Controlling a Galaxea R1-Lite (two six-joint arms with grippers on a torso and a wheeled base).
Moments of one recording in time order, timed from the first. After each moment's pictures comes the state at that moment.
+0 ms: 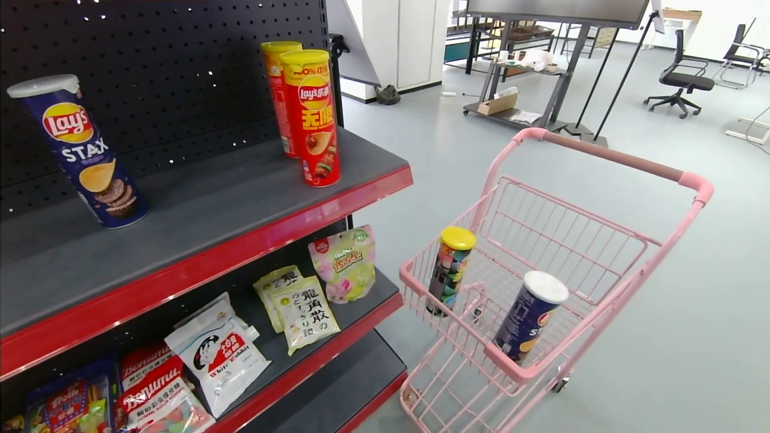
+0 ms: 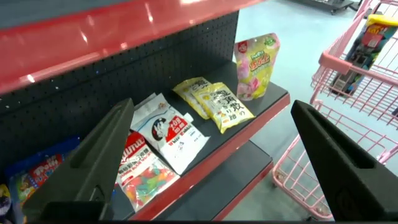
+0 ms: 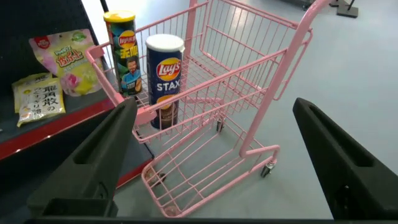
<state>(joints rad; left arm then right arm) -0.01 0.00 0.00 0.01 -0.03 0.00 0.00 0.00 0.00 0.00 0.01 -0.01</state>
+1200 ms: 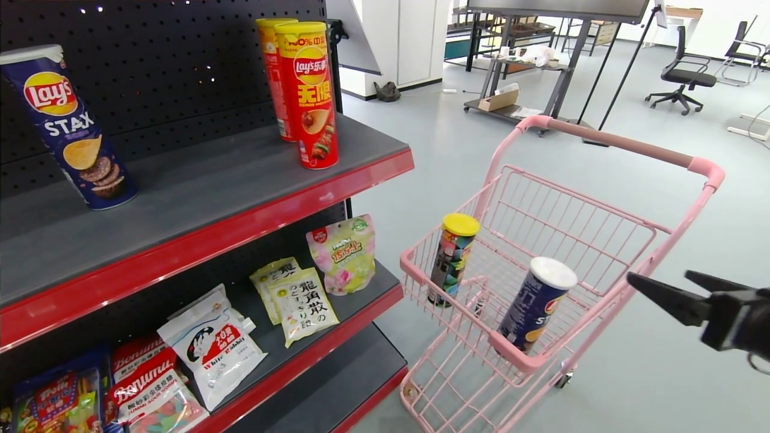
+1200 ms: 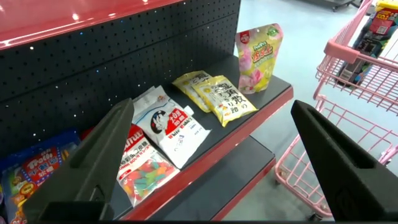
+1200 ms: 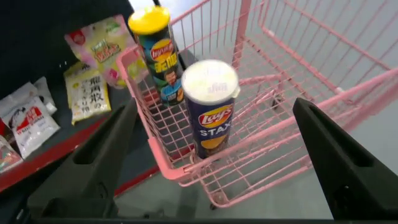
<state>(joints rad) -0.01 0.00 0.00 0.01 -0.04 0.00 0.08 1.16 -0.30 -0.63 0.14 0.12</state>
